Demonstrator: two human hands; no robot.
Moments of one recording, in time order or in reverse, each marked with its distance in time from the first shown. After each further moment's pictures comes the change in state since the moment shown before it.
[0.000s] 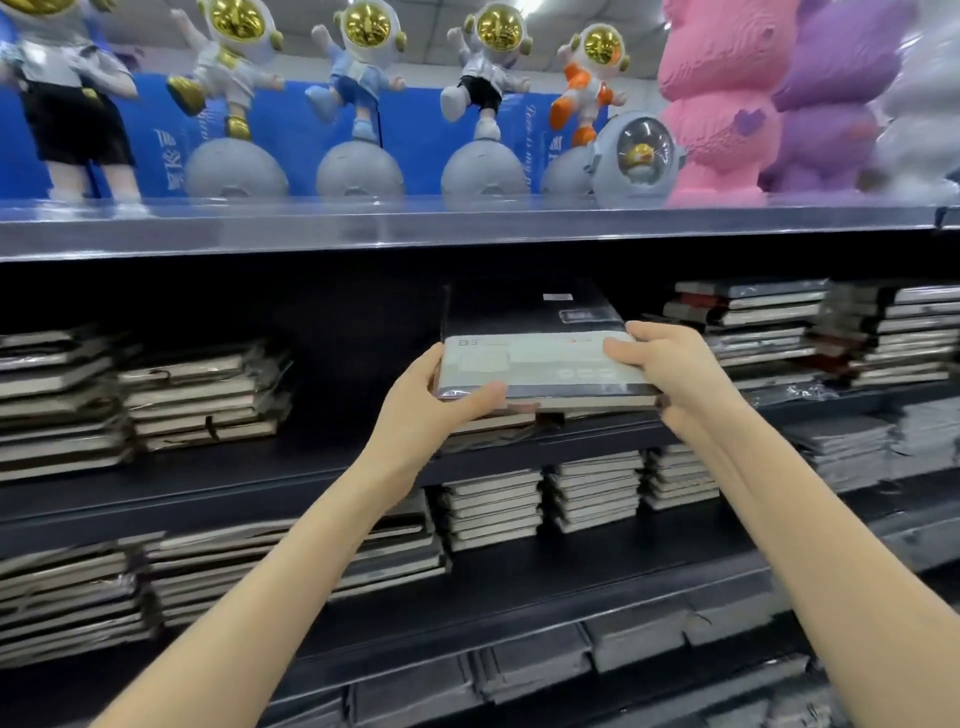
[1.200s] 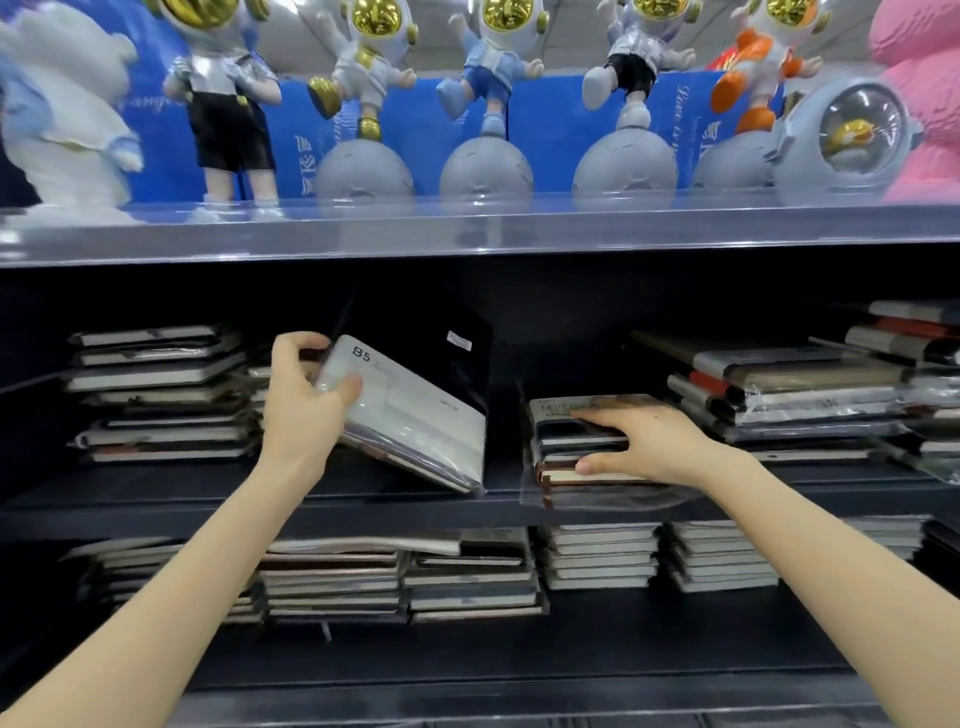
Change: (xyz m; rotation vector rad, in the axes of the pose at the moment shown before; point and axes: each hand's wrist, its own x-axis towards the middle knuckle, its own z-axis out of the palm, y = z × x) left_hand 0.010 -0.052 -0.164 0.243 0.709 0.050; right_hand 0.073 0.066 0.101 -1.282 -0.592 -0.435
